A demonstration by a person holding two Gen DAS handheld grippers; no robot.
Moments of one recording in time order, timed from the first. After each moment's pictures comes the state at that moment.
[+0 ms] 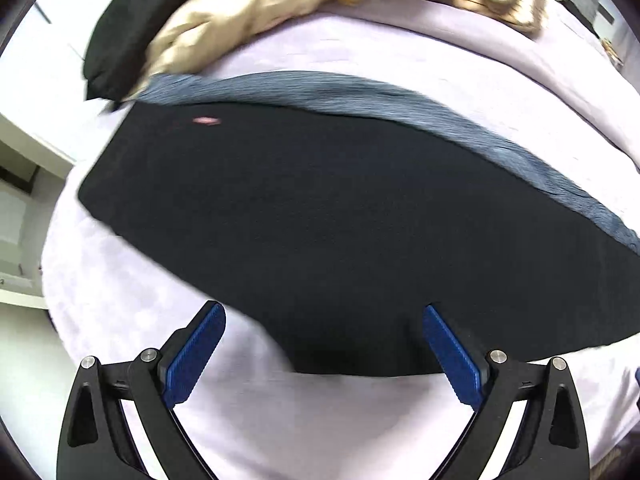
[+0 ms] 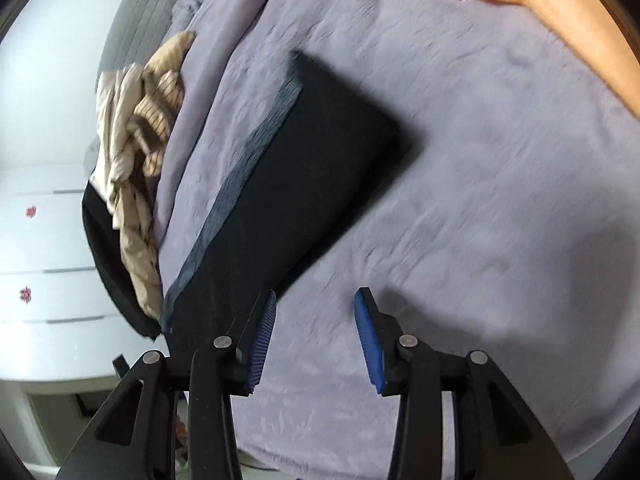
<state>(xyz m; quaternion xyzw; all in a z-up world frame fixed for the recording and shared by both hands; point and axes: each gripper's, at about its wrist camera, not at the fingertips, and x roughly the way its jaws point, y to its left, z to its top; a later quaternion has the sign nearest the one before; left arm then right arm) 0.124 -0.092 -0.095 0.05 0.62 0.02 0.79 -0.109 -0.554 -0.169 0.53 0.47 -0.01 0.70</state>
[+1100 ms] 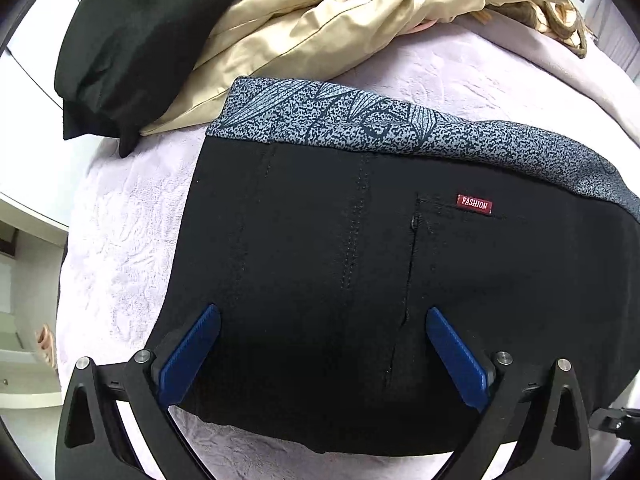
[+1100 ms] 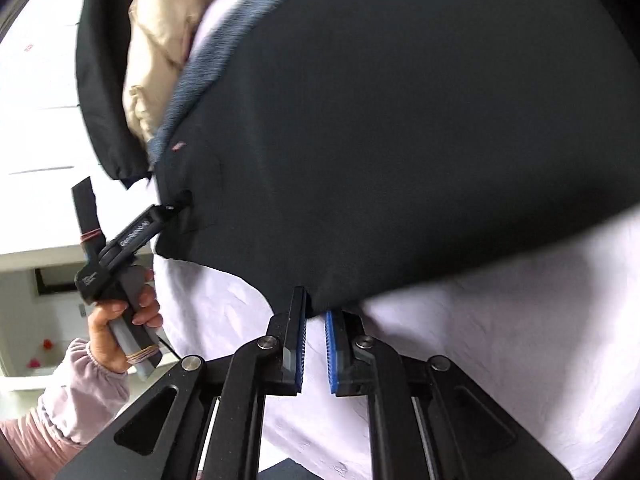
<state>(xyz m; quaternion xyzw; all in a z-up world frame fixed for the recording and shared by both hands) 0.268 0.114 -0.174 0.09 0.59 -0.07 0.80 0.045 -0.199 -0.208 0.42 0.60 0.09 0.68</state>
